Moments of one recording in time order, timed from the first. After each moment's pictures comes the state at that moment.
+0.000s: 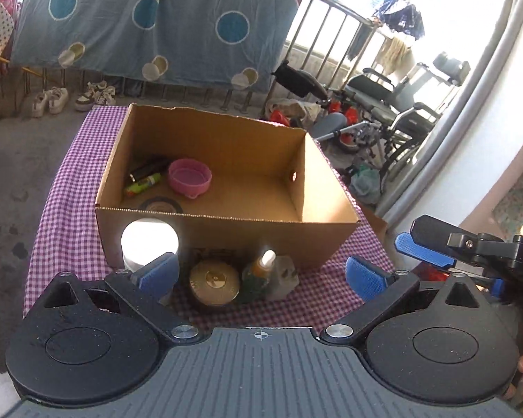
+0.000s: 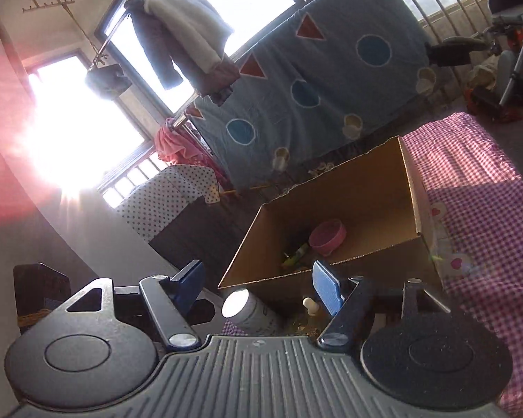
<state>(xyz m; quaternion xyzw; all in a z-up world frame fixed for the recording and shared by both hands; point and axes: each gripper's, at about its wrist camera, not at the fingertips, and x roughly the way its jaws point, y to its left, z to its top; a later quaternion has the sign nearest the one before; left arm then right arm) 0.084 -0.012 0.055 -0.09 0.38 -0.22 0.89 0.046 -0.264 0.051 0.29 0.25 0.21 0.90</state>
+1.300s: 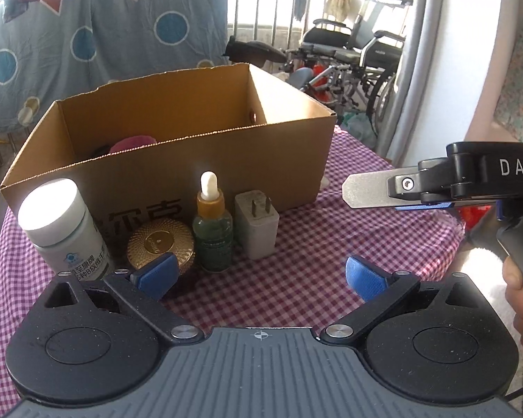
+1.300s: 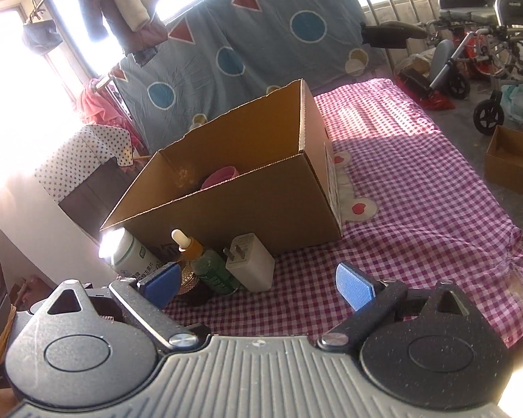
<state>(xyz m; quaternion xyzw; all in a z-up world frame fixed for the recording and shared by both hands) 0.056 -0.078 -0.019 0.08 0.34 -0.27 0.90 0.036 -0.278 -0.013 0.22 0.32 0.11 0.91</state>
